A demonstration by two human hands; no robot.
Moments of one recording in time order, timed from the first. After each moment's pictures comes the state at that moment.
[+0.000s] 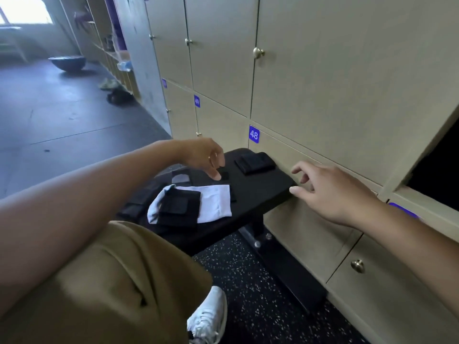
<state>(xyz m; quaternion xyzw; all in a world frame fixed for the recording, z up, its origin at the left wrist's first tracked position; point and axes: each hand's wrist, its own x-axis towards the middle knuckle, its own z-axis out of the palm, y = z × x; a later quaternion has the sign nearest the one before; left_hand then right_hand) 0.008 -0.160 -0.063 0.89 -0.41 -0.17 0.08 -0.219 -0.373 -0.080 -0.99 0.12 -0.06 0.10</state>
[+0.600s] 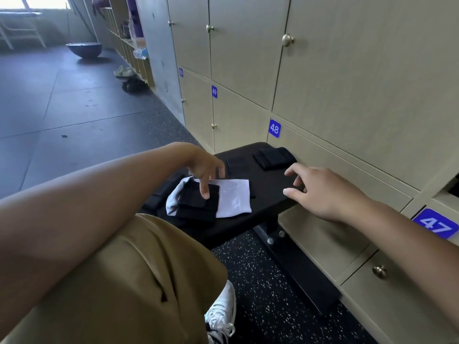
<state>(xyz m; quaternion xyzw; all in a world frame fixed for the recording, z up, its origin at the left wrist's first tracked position) 0.043 -0.131 -0.102 0.87 -0.37 -0.30 -0.10 -0.172 -0.341 -0.101 -0.99 0.10 -0.01 0.13</state>
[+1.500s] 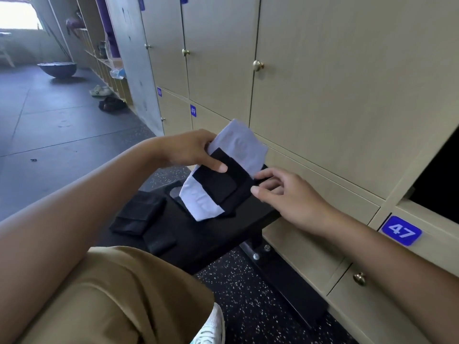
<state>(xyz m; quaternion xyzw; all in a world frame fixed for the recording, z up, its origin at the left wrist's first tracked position) 0.004 -0.136 -0.026 0.82 -0.43 -0.23 0.32 -0.174 -0.319 -0.090 -0.87 0.09 -0.11 0.47</state>
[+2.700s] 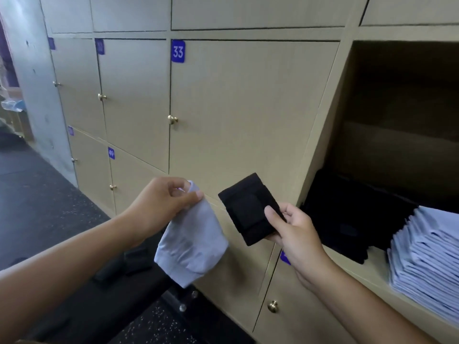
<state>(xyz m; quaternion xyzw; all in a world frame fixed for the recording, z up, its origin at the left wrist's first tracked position) -0.096 -0.214 -0.023 0.73 -0.38 -0.13 0.56 -0.280 -0.398 -0.053 -0.68 0.22 -0.34 0.61</state>
